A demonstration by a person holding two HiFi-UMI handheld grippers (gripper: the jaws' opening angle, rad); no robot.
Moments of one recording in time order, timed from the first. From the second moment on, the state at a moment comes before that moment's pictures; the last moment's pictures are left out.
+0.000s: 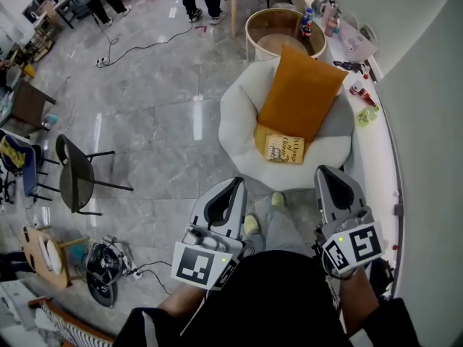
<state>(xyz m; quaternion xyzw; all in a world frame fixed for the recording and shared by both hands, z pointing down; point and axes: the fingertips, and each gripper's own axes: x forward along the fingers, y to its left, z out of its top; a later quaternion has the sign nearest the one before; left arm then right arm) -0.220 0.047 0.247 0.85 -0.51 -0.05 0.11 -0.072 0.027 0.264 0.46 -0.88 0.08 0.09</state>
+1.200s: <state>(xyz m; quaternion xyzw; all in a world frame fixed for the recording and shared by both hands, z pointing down) -0.140 -0.056 0.238 0.85 -0.51 -0.01 0.11 0.001 -0.075 0.277 0.46 -0.88 0.11 0.06</state>
